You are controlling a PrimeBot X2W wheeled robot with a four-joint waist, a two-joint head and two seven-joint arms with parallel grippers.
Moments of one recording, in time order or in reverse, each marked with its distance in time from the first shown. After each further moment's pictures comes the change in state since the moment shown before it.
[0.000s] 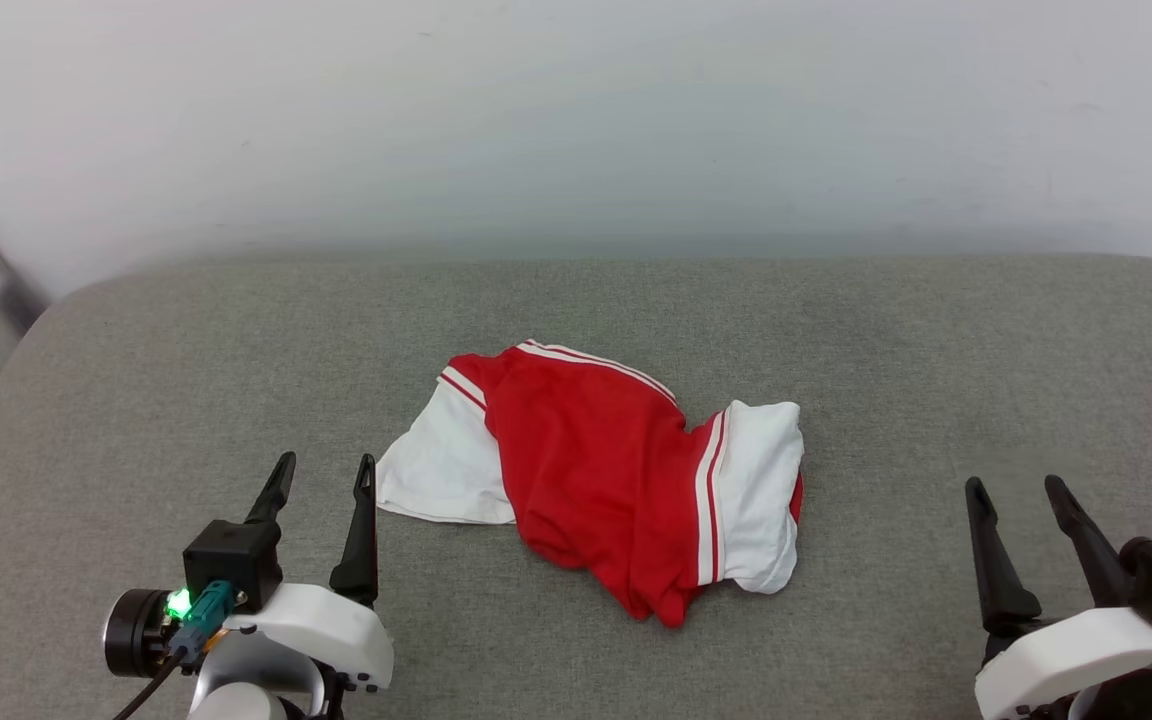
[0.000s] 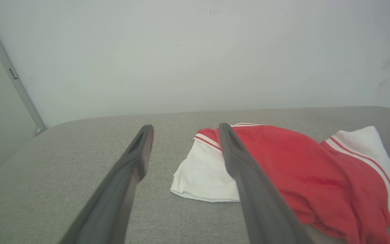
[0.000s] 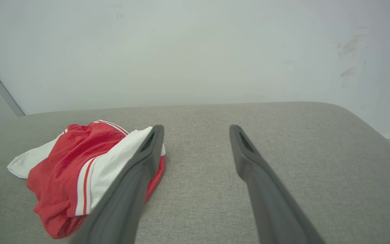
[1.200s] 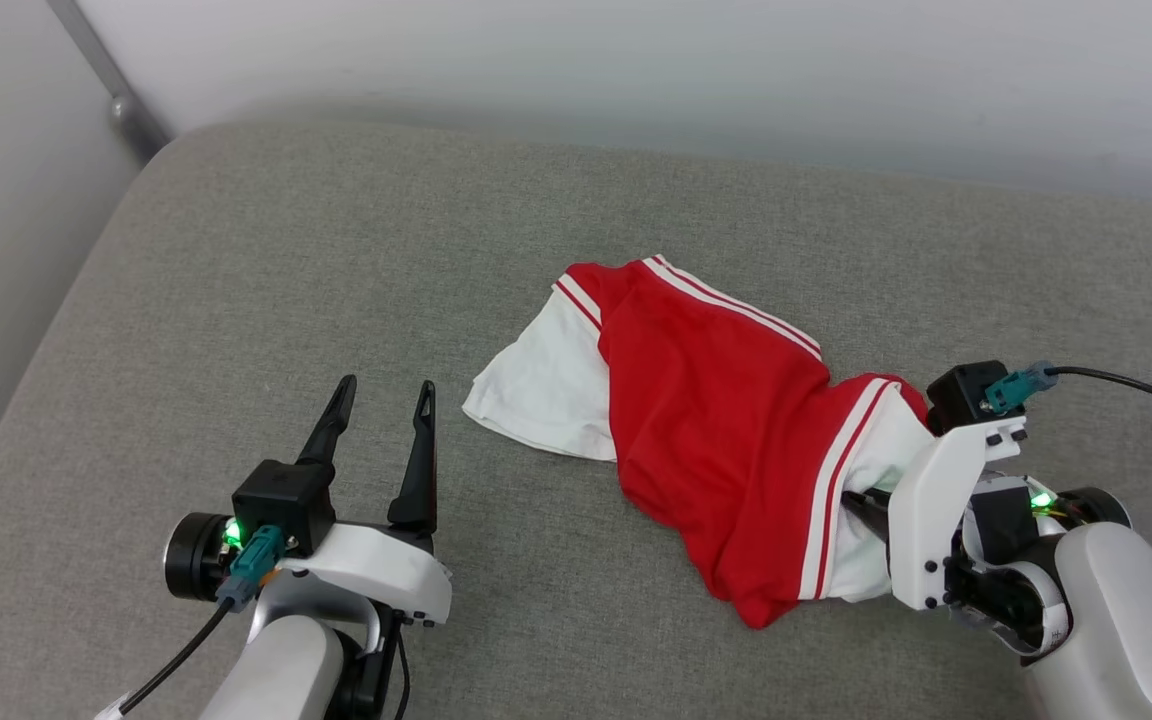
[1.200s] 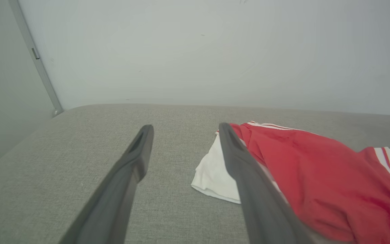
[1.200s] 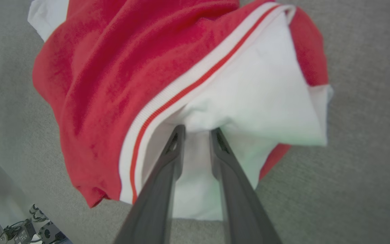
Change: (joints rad) left arm -0.127 -0.079 -0.040 0.047 0.011 -0.036 -0.063; right arm -0.401 -0.122 0.241 0.325 0.292 0.000 0.773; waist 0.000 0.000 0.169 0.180
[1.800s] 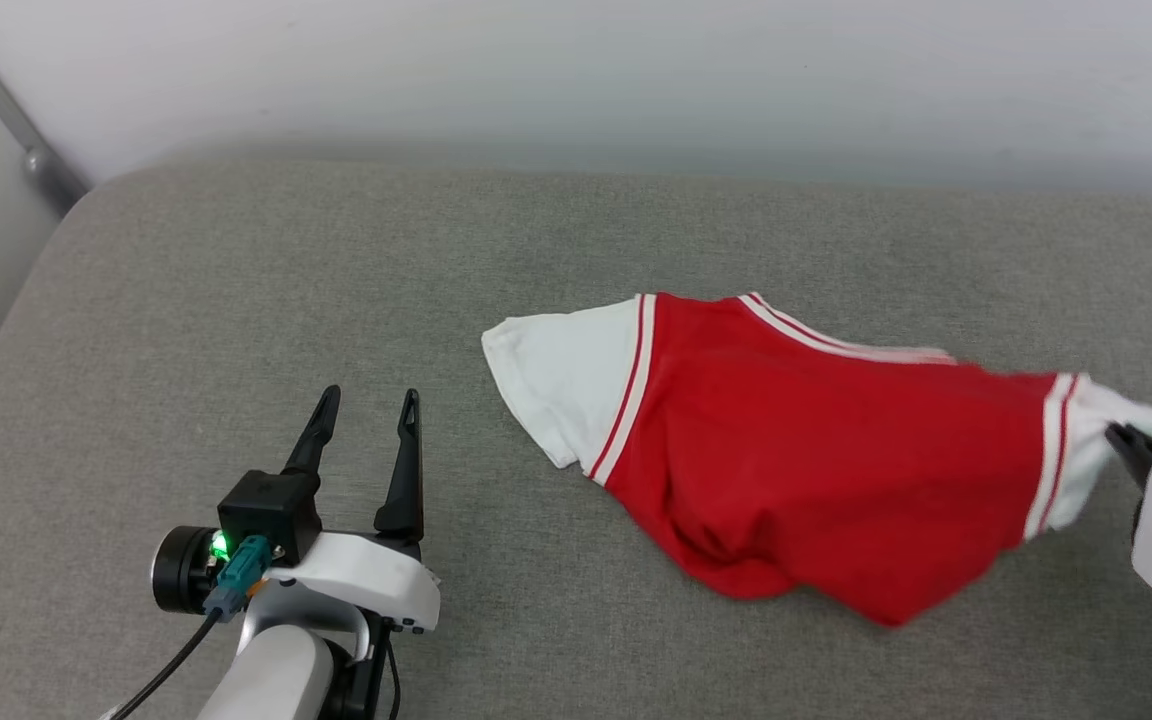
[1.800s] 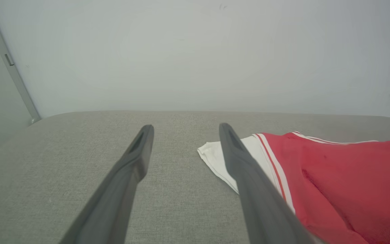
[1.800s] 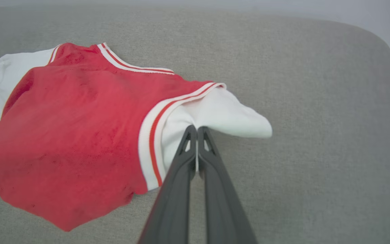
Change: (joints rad) left arm 0.021 0.001 0.022 0.001 0.000 0.003 -0.005; right arm 0.094 -0.159 -0.259 -0.316 -0.067 0.000 0.010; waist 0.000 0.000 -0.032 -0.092
